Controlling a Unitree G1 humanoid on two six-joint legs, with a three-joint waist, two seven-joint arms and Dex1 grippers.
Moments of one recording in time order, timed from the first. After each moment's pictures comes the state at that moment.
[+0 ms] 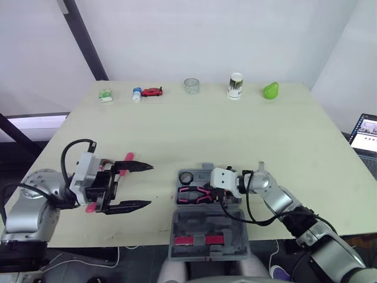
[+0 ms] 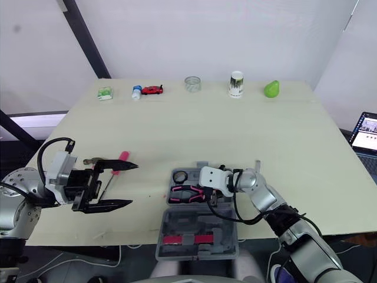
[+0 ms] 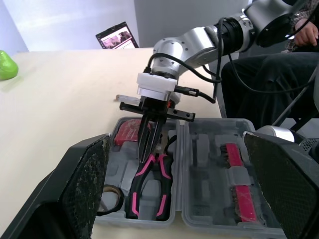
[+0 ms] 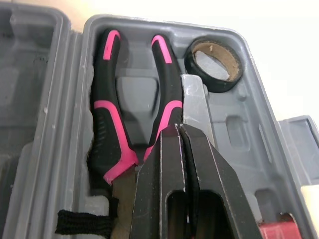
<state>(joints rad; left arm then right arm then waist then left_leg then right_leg) -0.04 0.89 0.23 -0.02 -0.68 0.05 -1.56 -0.46 -0.30 0.54 0.32 -0.12 0.04 0.89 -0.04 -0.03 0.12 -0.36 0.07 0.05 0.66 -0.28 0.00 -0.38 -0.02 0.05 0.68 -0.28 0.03</state>
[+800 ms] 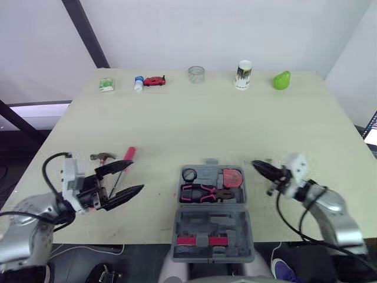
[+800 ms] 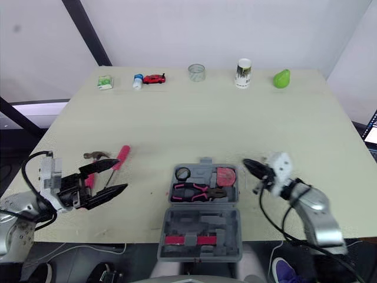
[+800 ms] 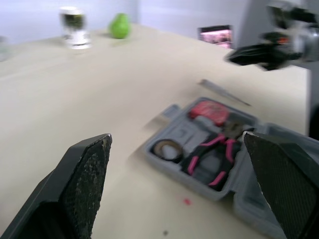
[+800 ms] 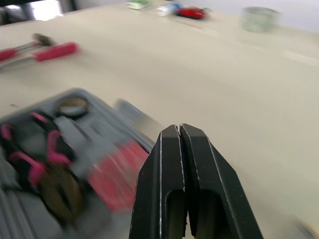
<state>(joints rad) 0.19 0.73 0.47 -0.04 -0.68 0.12 -1.25 0.08 -0.42 -0.13 -0.21 0.35 0.14 0.79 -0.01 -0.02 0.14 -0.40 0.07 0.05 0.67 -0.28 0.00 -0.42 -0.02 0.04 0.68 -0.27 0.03</state>
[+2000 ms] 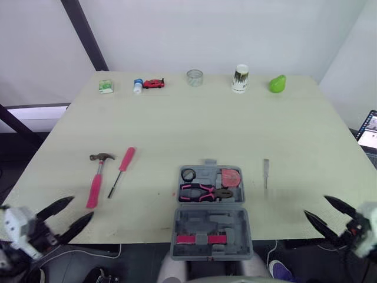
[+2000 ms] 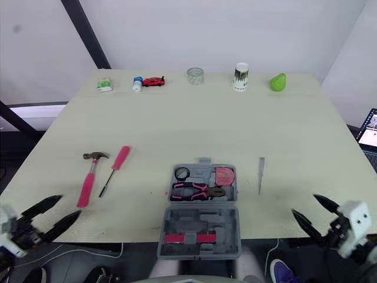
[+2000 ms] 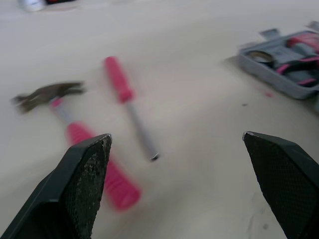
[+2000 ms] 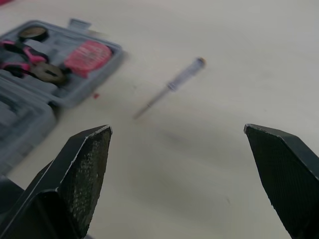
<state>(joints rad) 0.32 0.71 0.57 0.34 -0.53 -0.22 -1.34 0.53 -0.57 -0.39 -0.38 0.52 0.18 0.82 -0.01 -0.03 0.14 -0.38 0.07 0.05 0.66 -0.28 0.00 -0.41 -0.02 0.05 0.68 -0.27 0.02</state>
